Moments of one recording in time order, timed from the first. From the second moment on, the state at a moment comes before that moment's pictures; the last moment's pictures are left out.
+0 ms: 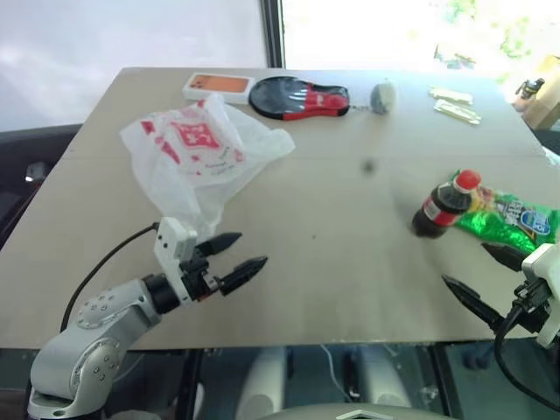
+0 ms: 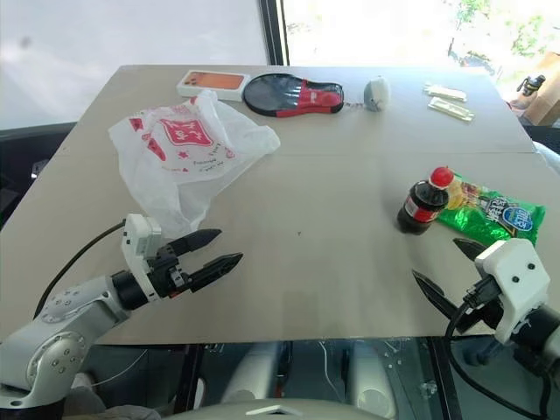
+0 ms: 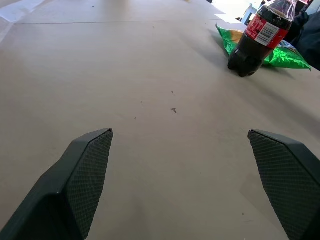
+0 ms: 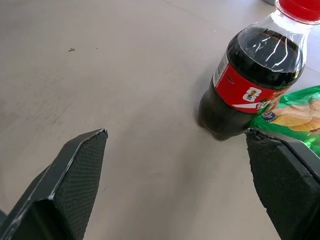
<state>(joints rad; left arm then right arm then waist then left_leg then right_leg) 0.16 0.65 0.29 -0.56 -0.79 0.65 -0.71 0.52 -0.66 -0.67 -0.97 0.65 0.72 0.62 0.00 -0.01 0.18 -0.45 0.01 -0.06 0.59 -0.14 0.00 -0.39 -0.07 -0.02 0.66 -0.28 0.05</state>
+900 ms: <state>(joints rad) -0.25 0.94 0.00 -0.28 -0.13 0.83 -0.26 0.47 -0.67 -0.35 -0.97 0.61 0.31 0.78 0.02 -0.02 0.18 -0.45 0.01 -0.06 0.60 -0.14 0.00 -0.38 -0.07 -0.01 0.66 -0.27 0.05</state>
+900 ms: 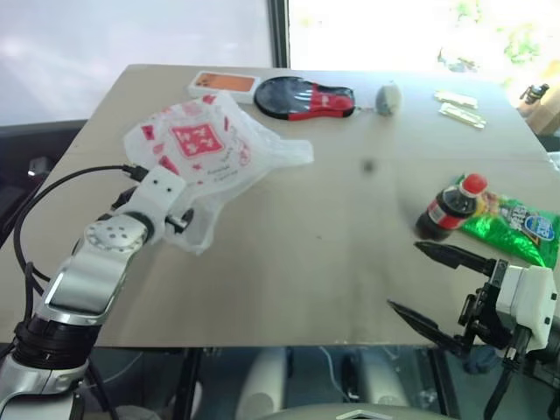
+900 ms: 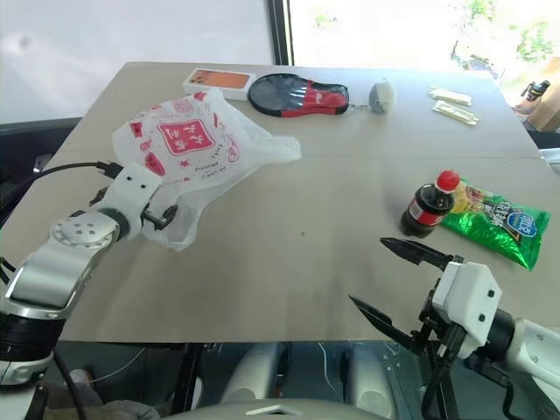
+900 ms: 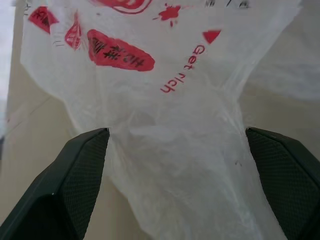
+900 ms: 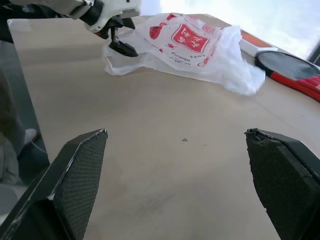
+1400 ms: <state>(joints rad) -0.52 0.81 -0.23 0.21 0.23 0.44 -0.24 0.39 -0.67 -0.24 -0.92 0.52 0.27 0.75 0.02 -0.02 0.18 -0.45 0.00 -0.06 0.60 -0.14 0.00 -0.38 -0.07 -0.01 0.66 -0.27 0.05</state>
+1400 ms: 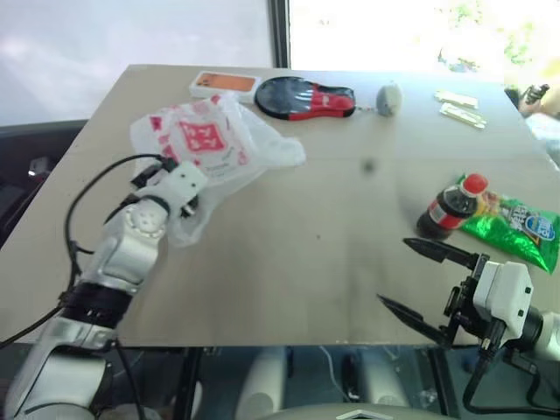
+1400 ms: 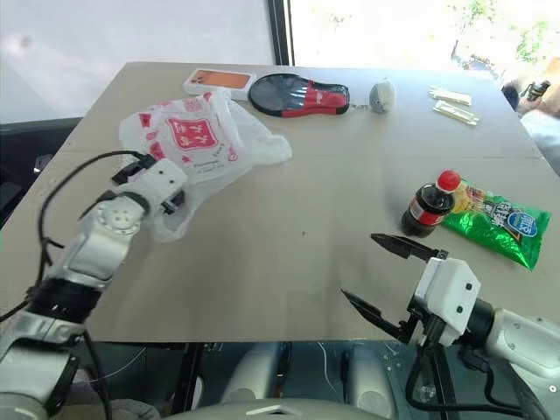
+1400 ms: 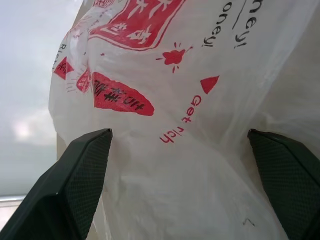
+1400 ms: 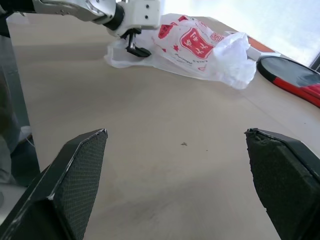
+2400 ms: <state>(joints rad) -0.84 0.53 0.18 -0.06 -0.30 0.98 -0.34 0.26 -0.60 -0.44 -0.89 0.56 0.76 0.33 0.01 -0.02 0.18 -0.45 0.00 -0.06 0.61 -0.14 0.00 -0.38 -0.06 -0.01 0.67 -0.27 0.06</state>
